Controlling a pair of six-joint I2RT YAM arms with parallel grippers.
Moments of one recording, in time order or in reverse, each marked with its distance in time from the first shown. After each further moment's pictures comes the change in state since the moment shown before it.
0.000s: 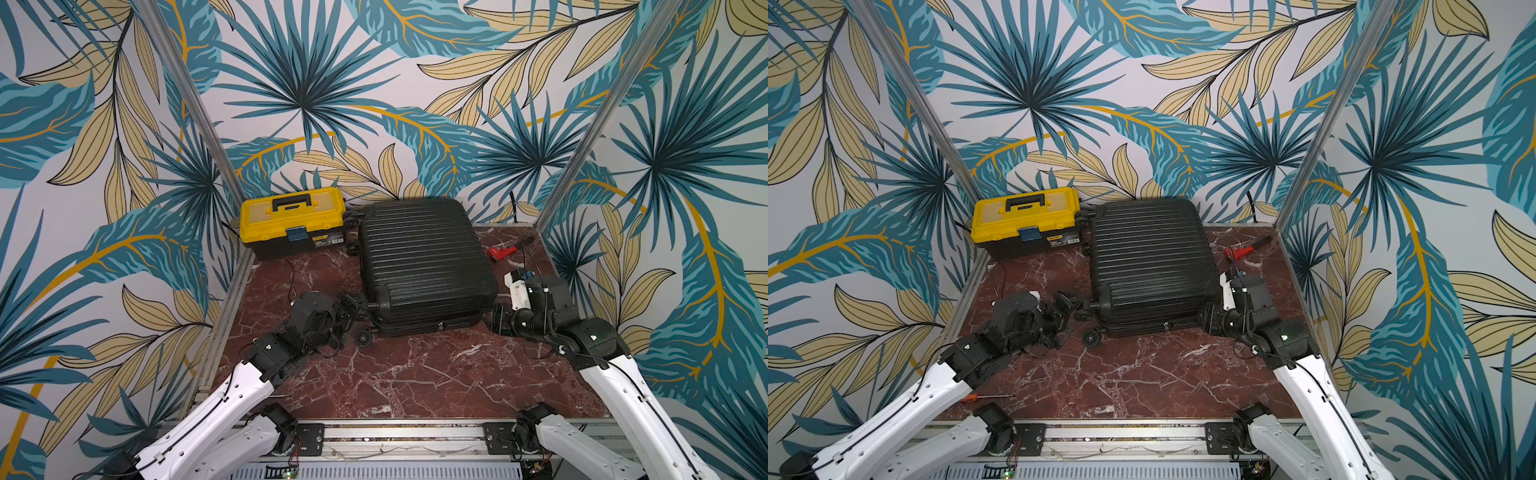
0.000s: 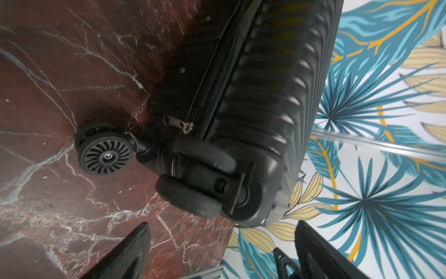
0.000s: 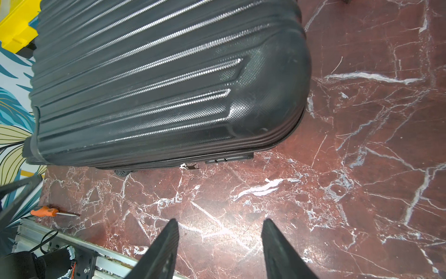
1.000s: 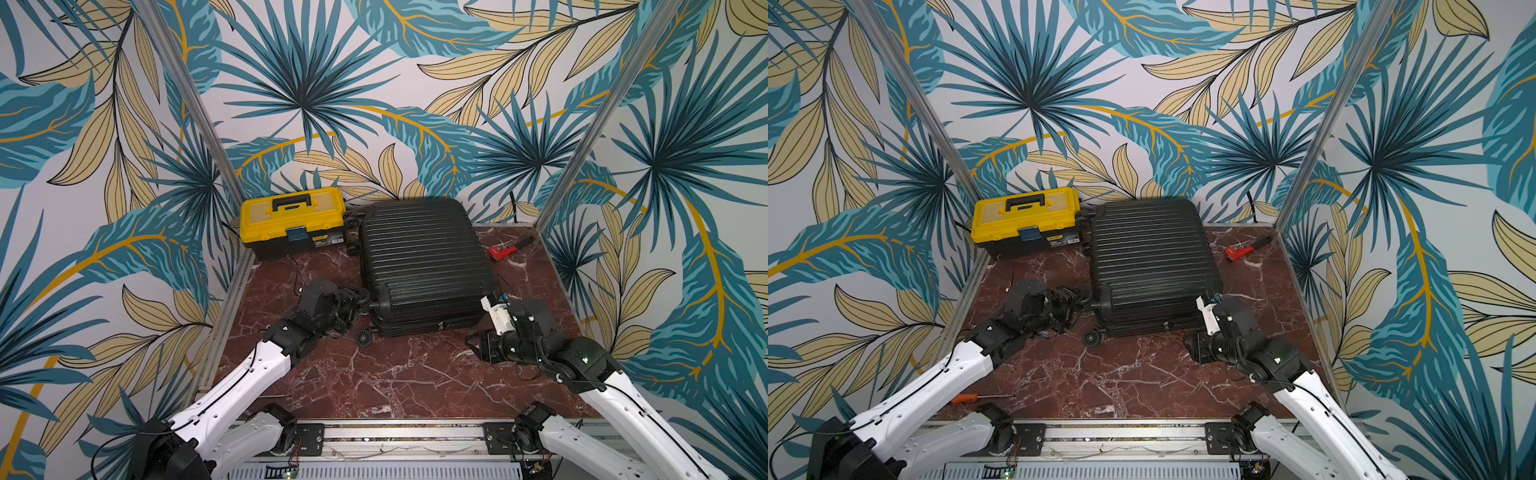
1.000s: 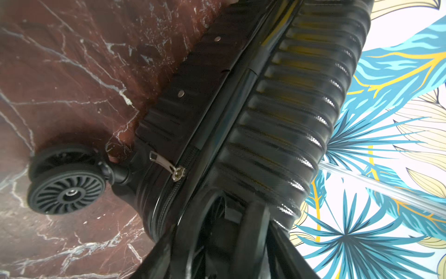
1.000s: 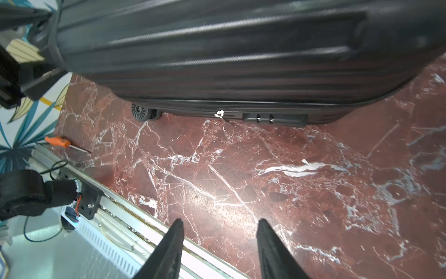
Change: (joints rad) left arm 0.088 0.175 -0.024 0.193 0.055 -0.085; right arm 0.271 -0.122 -0.185 0.069 0.005 0.001
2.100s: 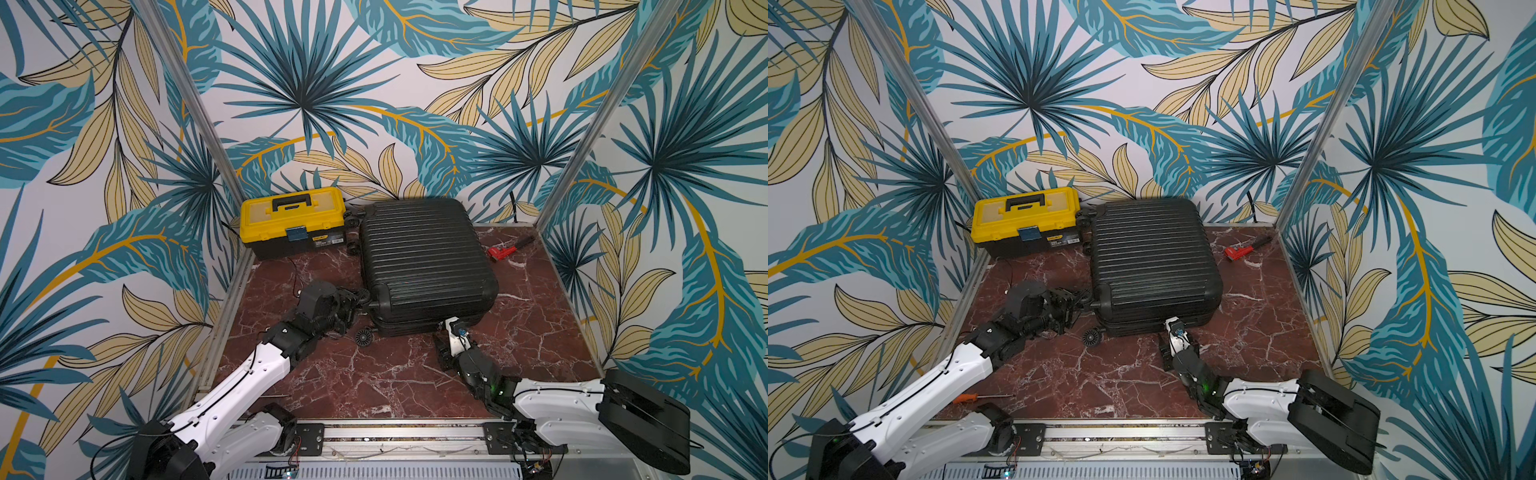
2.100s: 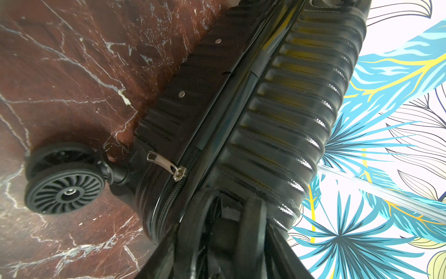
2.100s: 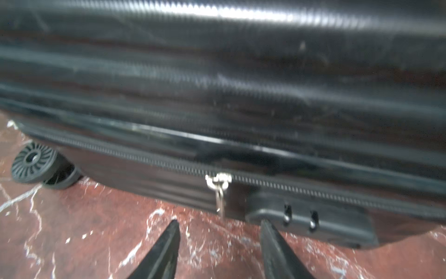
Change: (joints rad) left arm 0.000 -0.014 -0.022 0.027 -0.005 -0.022; right arm 0.369 0.458 -0.728 1.659 0.701 -0.223
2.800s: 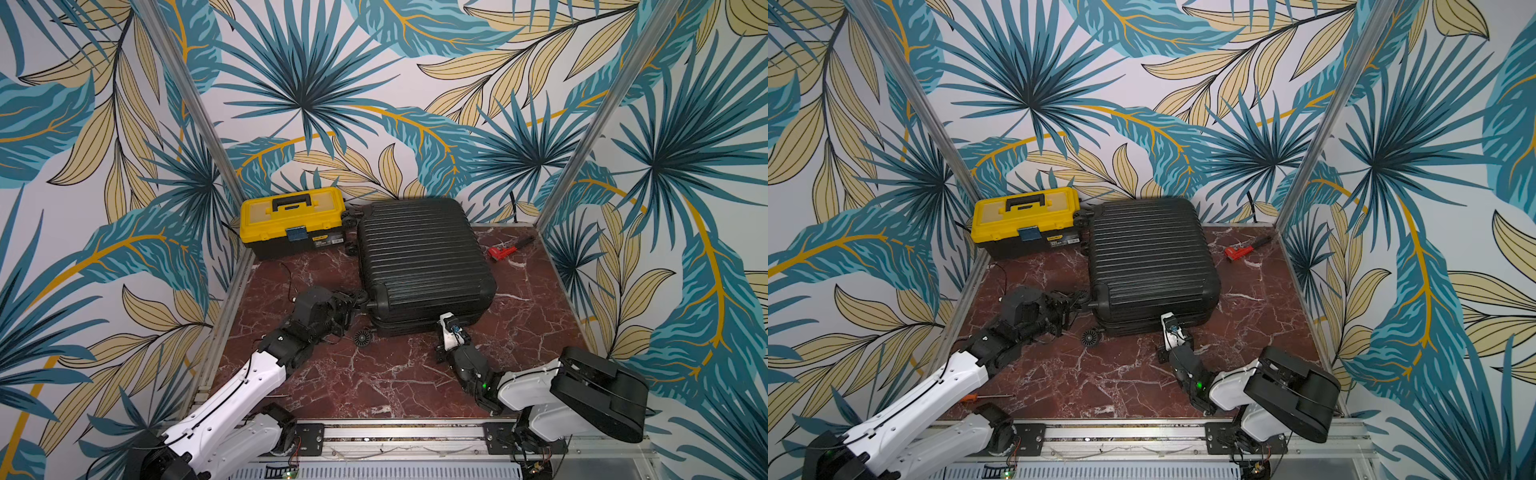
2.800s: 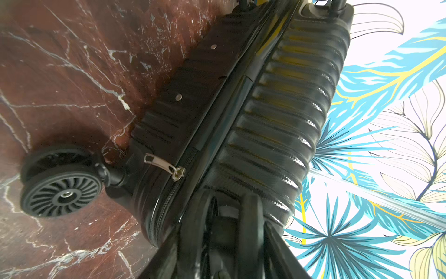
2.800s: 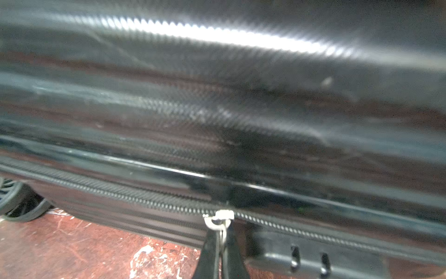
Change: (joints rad) left arm 0.013 -0.071 -0.056 0.030 -0.031 -0.021; right arm -0.030 0.196 0.019 0.268 0.015 -0.089
